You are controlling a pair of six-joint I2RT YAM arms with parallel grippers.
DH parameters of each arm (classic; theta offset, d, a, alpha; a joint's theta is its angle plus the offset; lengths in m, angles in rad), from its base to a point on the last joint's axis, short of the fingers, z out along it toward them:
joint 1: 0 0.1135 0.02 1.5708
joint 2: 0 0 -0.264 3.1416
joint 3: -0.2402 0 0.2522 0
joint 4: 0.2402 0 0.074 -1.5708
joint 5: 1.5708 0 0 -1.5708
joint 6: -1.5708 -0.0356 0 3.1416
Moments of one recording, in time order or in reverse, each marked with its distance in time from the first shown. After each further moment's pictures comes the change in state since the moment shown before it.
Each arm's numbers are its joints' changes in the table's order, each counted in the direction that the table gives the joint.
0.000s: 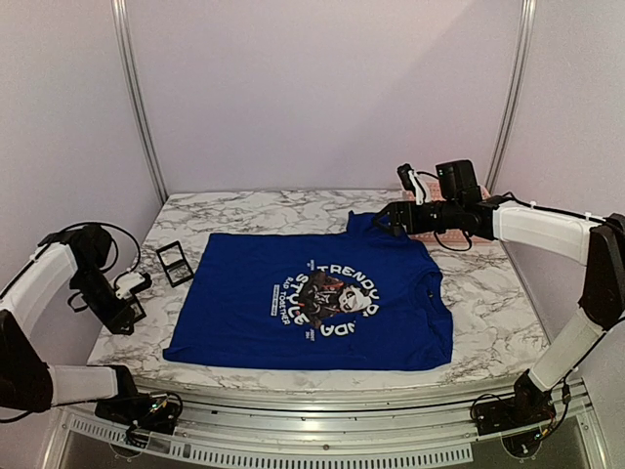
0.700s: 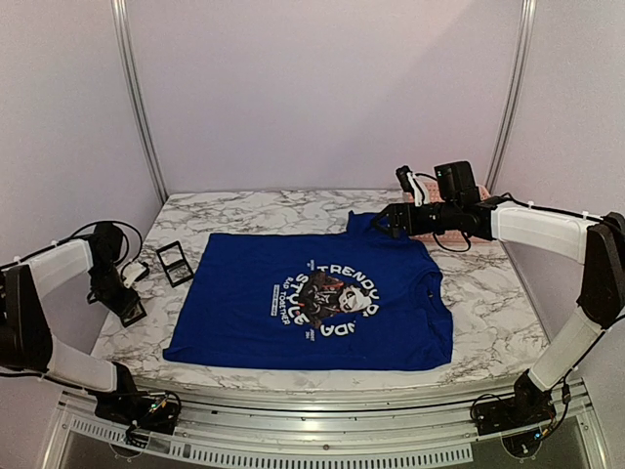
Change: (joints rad) left arm -0.001 -0.210 0.061 -0.396 -0.204 0.143; right arm 0.000 -0.014 -0.001 -0.002 -0.007 0.005
